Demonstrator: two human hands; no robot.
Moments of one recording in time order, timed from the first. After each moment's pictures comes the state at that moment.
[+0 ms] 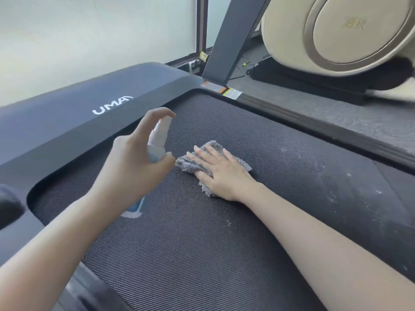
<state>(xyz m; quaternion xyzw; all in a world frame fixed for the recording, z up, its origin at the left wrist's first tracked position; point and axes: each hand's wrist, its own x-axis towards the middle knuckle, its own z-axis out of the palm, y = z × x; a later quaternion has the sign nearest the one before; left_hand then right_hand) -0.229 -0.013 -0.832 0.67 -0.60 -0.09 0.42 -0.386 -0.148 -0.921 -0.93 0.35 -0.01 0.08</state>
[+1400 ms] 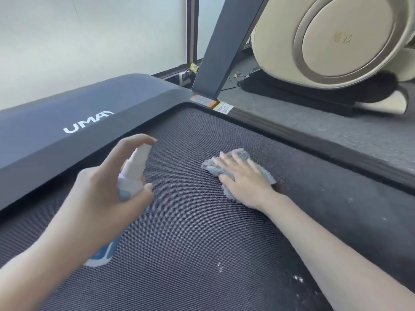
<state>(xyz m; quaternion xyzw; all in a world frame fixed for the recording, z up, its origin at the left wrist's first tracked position) -0.219 -0.026 -0.844 0.66 -0.61 -0.09 0.43 -0.430 -0.207 -0.920 -0.89 0.45 -0.03 0.12</state>
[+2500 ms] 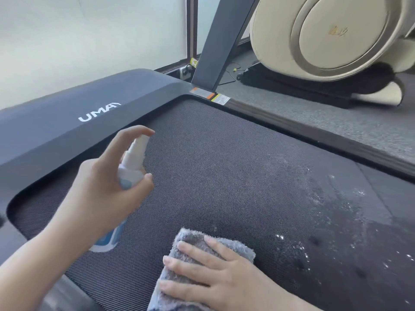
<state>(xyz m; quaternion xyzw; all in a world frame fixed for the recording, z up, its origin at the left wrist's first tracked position) -0.244 0.023 -0.823 0.68 -0.59 -0.10 0.43 -0.463 -0.004 -0.943 -0.98 0.16 -0.04 -0.14</state>
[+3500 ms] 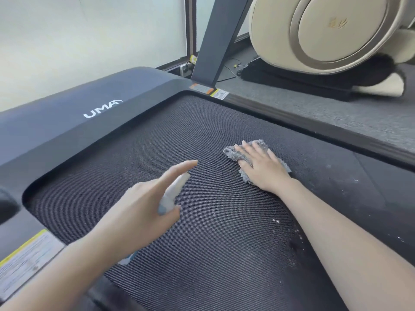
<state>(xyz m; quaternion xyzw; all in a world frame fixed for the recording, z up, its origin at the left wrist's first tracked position) -0.269 0.033 -0.855 0.63 -0.72 -0.13 0.25 -0.492 -0.174 -0.925 -0.85 0.51 -0.01 0.09</state>
